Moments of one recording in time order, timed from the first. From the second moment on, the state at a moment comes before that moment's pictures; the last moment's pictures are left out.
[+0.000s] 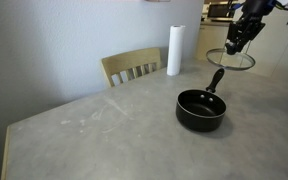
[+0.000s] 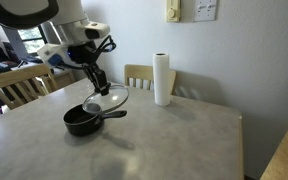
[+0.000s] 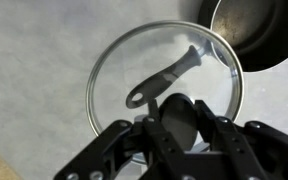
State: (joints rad) arm -0.09 0.01 -0.11 -2.30 0.05 2.48 0.06
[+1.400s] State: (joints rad) arm 0.01 0.11 -0.04 -2.27 -0.01 2.50 0.34
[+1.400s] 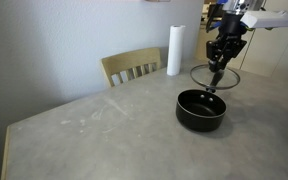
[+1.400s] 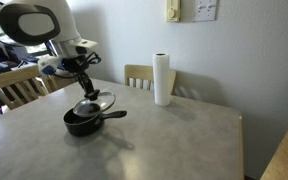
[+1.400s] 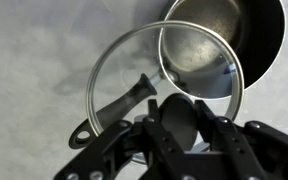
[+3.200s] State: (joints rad) arm 0.26 0.19 0.08 -2.29 -0.03 2.68 0.68
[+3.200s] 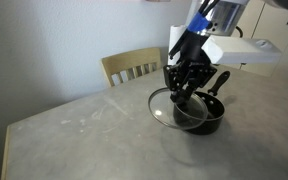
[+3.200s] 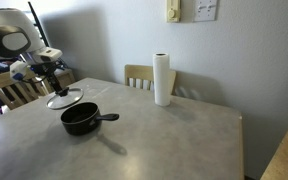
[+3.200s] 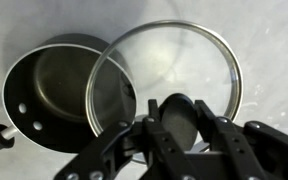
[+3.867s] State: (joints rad) arm 0.12 0.14 -0.01 -2.40 0.01 2.71 0.63
